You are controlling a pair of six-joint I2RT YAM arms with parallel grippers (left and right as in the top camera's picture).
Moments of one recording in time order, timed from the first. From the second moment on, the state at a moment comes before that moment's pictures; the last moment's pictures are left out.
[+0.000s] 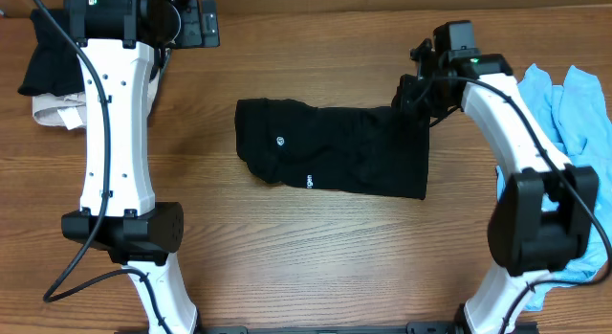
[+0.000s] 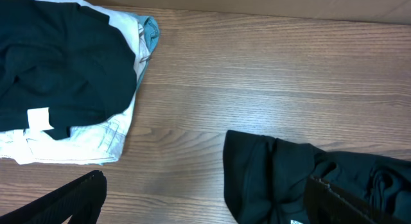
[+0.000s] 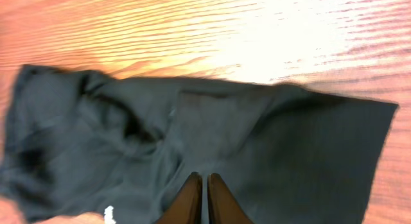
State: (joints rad) left arm -0.07 2.08 2.56 -1.45 -0.06 -0.15; right arm 0.10 1.98 1.60 -0.85 -0.34 0.23
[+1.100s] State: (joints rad) left arm -0.07 2.08 2.56 -1.47 -0.04 -0.15; right arm 0.26 2.19 1.71 -0.82 -0.34 0.30
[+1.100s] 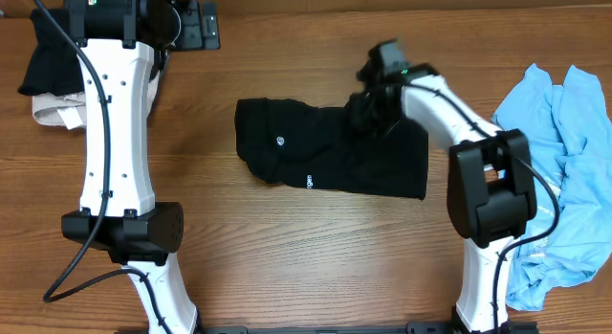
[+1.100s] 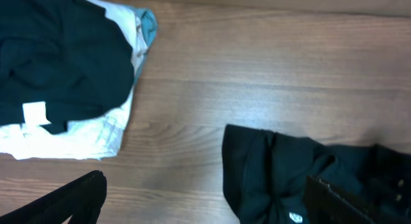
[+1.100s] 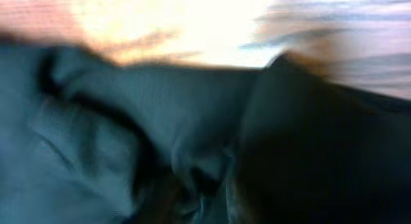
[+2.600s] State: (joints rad) left arm -0.06 2.68 2.55 -1.60 0.46 0.45; right arm 0.04 1.99 2.00 -1.32 -0.28 0.12
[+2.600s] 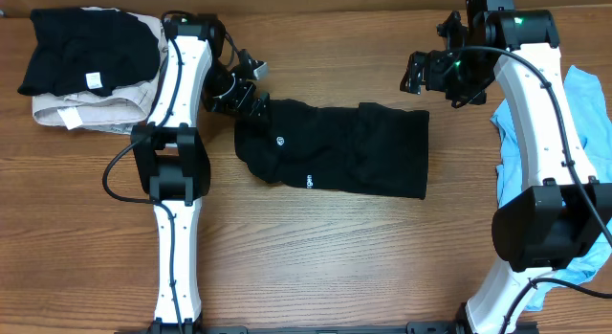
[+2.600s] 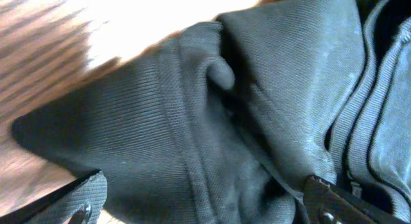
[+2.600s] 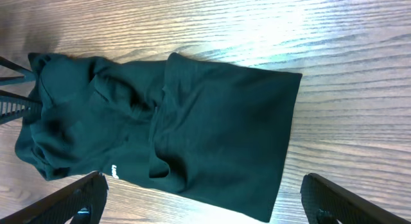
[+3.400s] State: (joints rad) left arm -0.16 2.68 2.55 -1.60 0.47 0.38; right arm 0.04 2.00 1.95 -1.30 -0.28 0.12
